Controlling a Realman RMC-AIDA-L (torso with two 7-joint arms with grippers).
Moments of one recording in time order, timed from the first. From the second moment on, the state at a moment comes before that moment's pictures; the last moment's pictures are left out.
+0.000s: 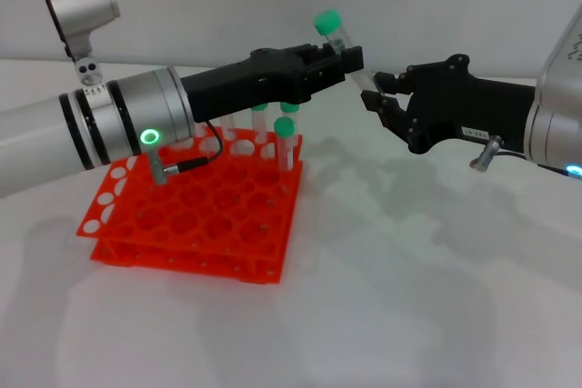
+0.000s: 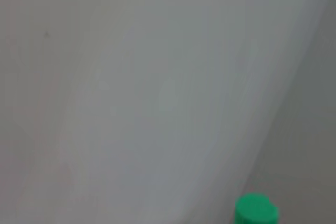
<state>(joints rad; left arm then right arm) -0.73 -1.95 1.57 0.40 0.82 1.20 -1.43 0.33 2.01 -1.62 -1.40 1.44 0.75 -1.40</state>
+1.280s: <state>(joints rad) -0.58 -1.98 1.44 0.57 0.89 1.19 -1.28 0.33 2.01 -1.37 -1.15 1.42 0.74 -1.38</state>
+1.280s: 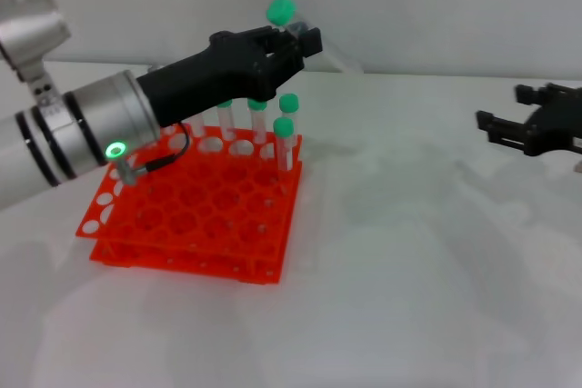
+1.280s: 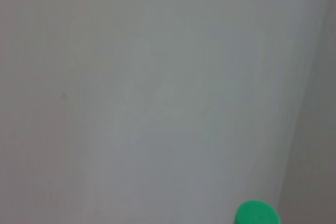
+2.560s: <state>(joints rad) -0.33 -2.07 1.26 0.67 0.99 1.03 -1.25 0.35 2.01 -1.34 -1.09 1.42 0.75 -1.38</state>
